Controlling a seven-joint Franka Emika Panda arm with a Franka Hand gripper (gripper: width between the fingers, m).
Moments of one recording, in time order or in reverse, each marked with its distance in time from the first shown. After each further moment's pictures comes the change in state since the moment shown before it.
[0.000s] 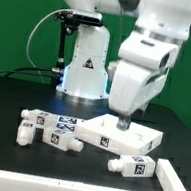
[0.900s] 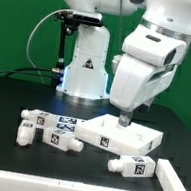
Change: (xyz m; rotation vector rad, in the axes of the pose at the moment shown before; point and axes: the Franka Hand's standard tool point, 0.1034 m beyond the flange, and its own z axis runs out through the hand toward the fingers) arm 0.003 0.018 -0.028 0.054 -0.077 0.064
